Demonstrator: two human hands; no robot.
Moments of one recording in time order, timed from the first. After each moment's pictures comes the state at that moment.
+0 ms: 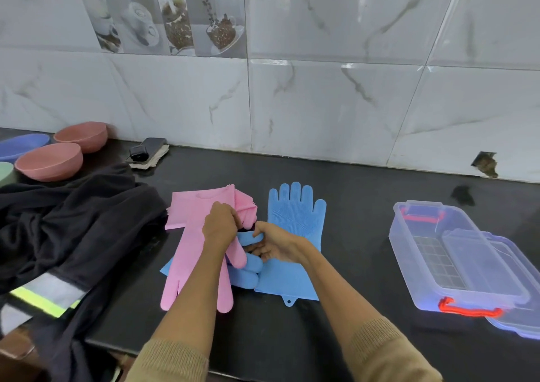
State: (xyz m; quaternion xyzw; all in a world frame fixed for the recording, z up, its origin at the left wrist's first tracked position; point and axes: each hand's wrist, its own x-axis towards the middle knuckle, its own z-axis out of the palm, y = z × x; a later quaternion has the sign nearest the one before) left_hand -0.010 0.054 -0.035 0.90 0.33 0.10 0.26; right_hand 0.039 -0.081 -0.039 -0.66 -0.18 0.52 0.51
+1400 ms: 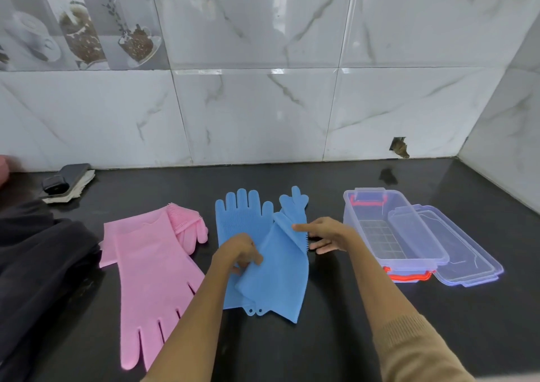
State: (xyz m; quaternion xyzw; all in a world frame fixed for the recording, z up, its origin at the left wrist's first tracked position) left_hand 0.033 -0.050 -0.034 0.90 0.18 -0.26 0.32; right_hand 0.109 -0.251 -0.034 -0.84 0.05 0.29 0.45
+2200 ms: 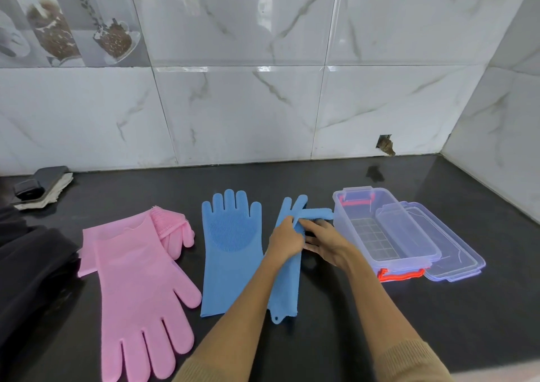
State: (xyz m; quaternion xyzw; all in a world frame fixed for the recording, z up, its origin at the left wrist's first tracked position) left_hand 0.058 -0.157 -0.035 0.89 0.08 -0.05 0.44; right_hand 0.098 -0.270 -0.064 -0.63 0.03 0.24 0.74
